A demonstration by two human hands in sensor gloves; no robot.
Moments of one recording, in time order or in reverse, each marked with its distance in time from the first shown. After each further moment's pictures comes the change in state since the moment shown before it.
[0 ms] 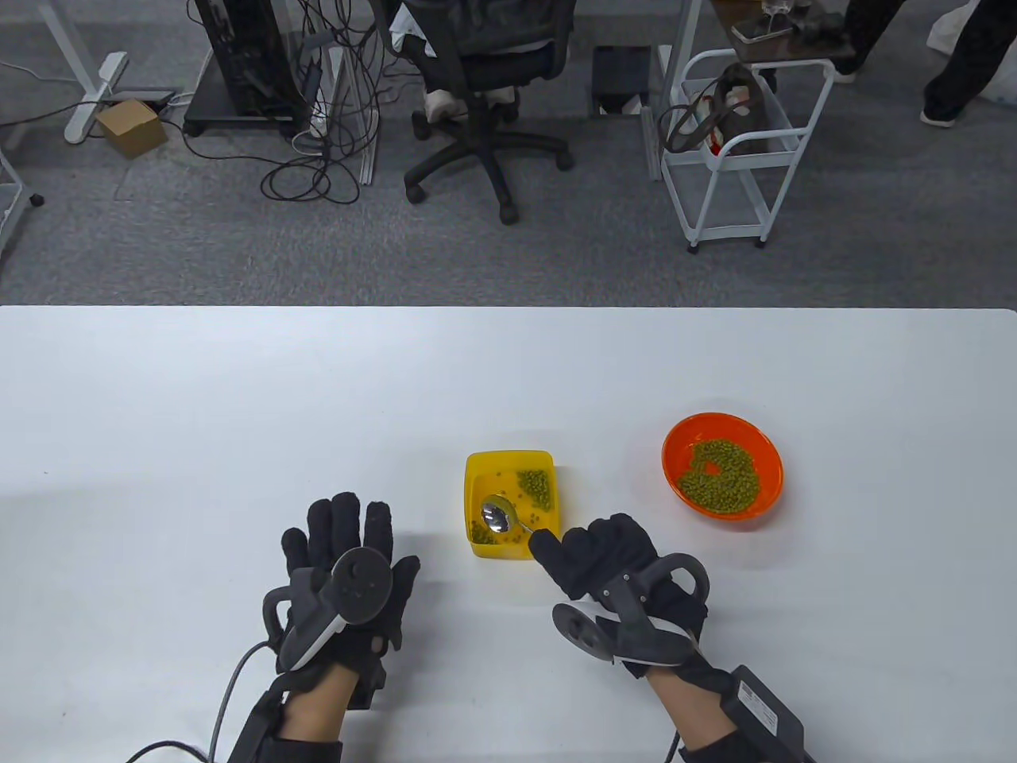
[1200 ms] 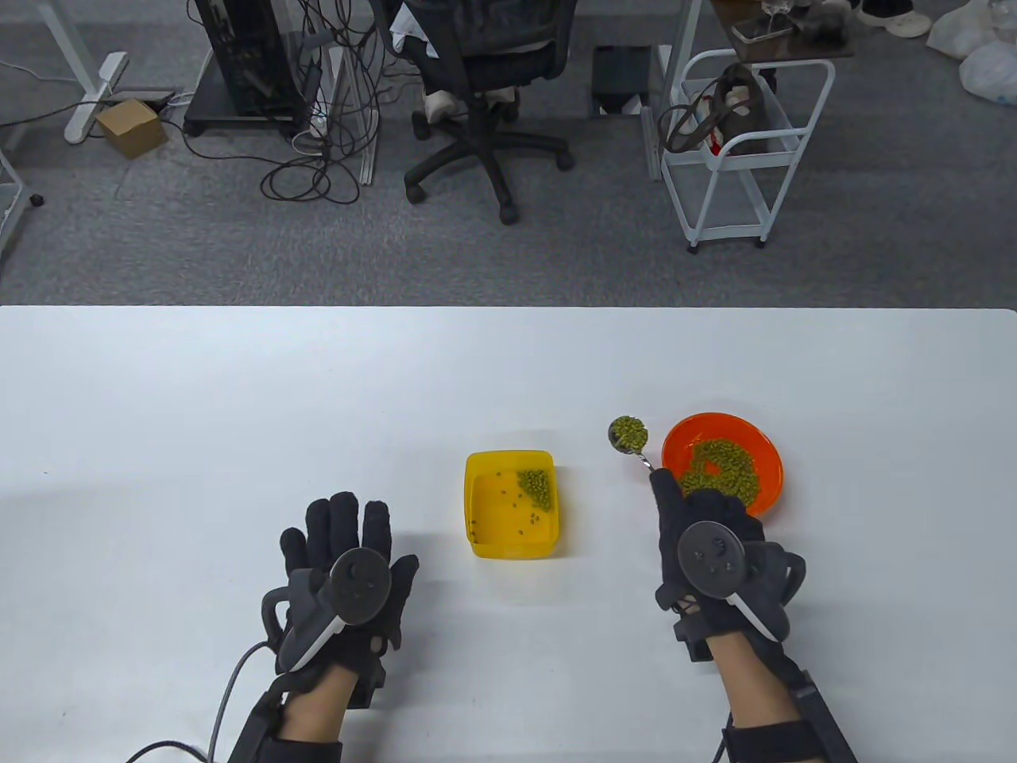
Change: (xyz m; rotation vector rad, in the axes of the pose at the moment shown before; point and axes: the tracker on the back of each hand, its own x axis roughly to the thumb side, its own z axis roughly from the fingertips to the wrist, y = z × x) left_hand -0.001 0.000 0.000 0.012 0.002 0.000; right_hand -0.093 0.010 0.026 -0.041 0.541 -0.393
